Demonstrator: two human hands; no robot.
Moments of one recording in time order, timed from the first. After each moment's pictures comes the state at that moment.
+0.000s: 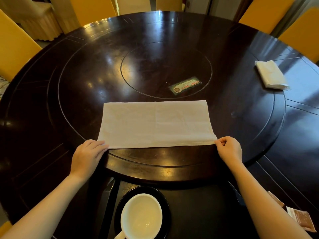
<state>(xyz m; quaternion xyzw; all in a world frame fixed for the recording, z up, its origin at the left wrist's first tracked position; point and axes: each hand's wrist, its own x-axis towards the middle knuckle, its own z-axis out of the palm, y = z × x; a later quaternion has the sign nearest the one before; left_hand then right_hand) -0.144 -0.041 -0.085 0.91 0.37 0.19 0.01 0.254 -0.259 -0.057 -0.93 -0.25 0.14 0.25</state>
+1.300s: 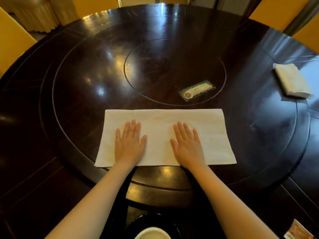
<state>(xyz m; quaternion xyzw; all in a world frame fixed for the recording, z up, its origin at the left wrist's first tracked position) -0.001 -0.010 -0.107 0.87 0.49 0.03 0.10 0.175 -0.123 -0.105 -0.83 -0.56 0.06 0.04</state>
